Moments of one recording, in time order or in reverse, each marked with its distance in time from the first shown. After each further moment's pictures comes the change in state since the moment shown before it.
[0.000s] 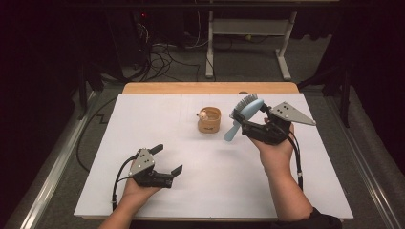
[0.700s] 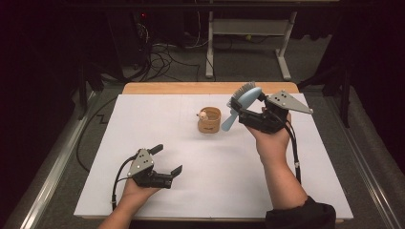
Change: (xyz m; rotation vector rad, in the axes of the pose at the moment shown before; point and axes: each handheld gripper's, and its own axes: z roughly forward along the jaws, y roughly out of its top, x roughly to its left) left arm 0.001 0.000 -0.002 -0.008 -0.011 0.001; right arm -0.002 0.020 0.018 -0.035 -0.014 0.003
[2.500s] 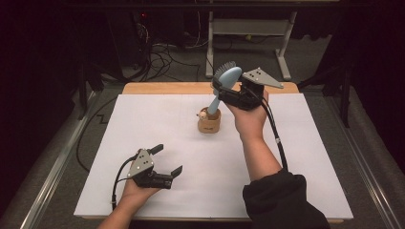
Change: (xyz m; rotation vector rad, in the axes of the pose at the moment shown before) left arm -0.001 0.001 -0.001 -0.013 -0.004 0.022; right arm 0.006 0.016 0.076 0.004 -0.024 0.000
